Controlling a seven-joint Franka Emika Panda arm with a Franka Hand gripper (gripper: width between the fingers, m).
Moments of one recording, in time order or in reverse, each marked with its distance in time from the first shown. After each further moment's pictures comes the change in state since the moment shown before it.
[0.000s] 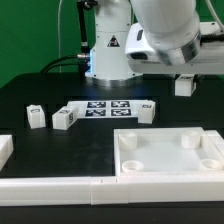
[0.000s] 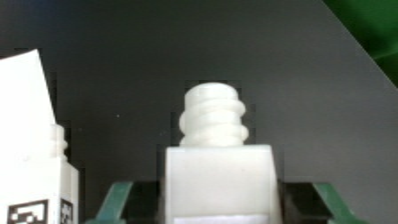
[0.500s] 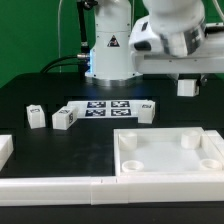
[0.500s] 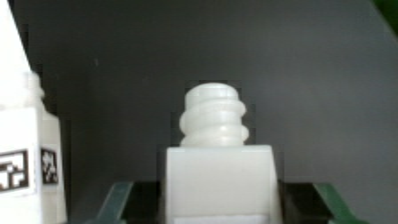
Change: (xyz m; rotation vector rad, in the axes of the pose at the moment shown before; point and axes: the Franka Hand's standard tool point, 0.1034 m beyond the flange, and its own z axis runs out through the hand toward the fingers) arm 0.012 -0.006 -0.005 0.019 0.357 -0.046
